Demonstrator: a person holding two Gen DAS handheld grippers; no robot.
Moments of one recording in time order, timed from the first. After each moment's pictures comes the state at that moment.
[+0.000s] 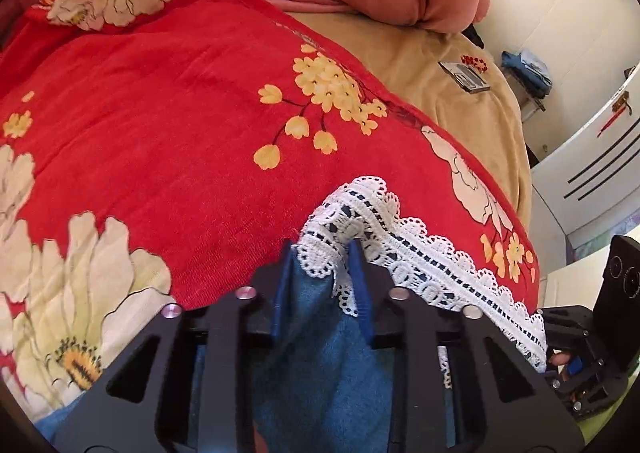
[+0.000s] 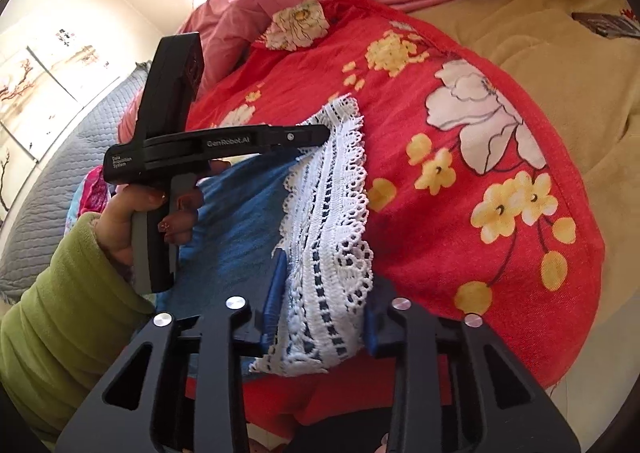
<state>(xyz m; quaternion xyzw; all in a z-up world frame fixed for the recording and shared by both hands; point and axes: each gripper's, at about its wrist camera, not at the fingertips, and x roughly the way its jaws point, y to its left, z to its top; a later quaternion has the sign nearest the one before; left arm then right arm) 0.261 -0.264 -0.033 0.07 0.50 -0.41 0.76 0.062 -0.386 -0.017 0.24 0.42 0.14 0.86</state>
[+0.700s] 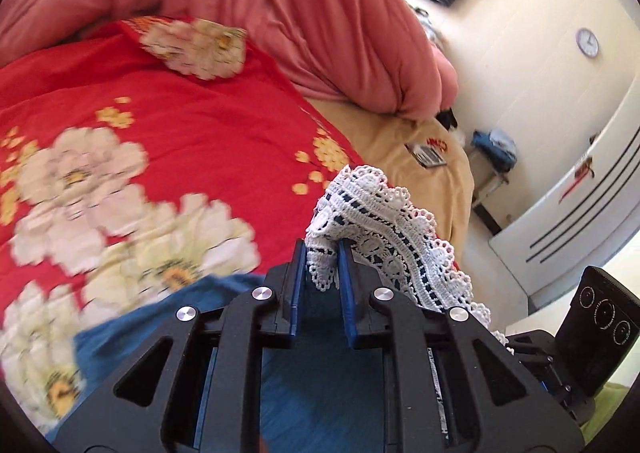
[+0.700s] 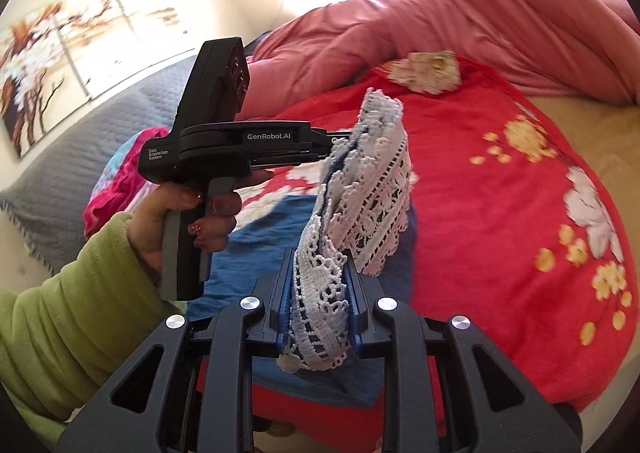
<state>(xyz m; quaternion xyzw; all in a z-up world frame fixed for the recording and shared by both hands) 0.228 -0.137 0.032 -0.07 0.42 -0.42 0.80 0.050 -0.273 0.052 0.14 0.35 0.23 0.90</state>
